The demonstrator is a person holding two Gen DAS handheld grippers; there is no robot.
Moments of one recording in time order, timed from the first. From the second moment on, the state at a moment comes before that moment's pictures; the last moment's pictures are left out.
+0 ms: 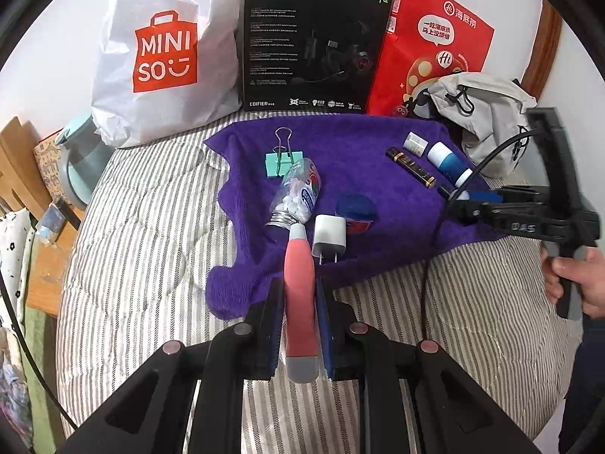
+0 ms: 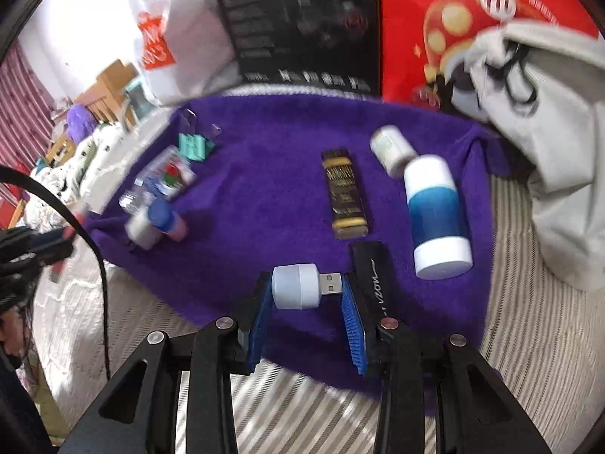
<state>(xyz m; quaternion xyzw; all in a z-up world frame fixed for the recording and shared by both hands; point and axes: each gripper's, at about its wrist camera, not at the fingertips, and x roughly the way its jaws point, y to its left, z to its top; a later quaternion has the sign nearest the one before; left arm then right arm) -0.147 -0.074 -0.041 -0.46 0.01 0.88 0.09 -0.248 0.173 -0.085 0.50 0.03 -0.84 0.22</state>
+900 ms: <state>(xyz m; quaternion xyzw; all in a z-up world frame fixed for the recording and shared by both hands) -0.178 -0.068 -0.043 -0.47 0.00 0.88 0.12 -0.241 0.181 -0.065 0.51 0.06 -0.82 0.24</state>
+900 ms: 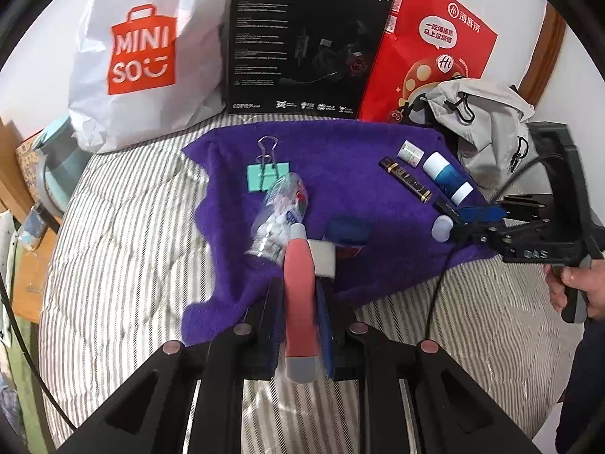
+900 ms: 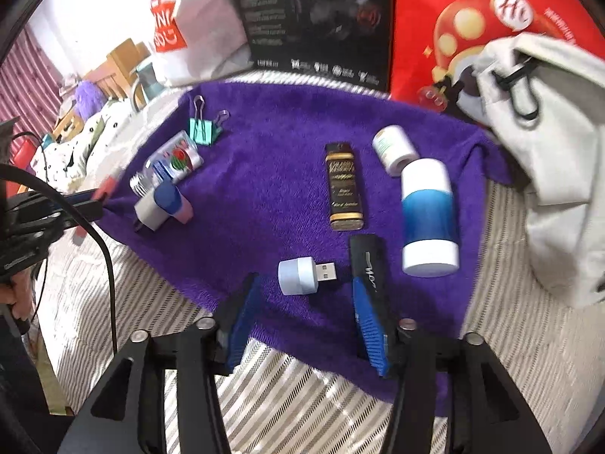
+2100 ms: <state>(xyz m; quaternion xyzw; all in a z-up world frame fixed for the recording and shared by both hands) -0.317 0.020 -0.091 -0.51 0.09 0.85 0.12 -0.232 0.225 -0.064 0.51 0.02 -0.82 0.25</state>
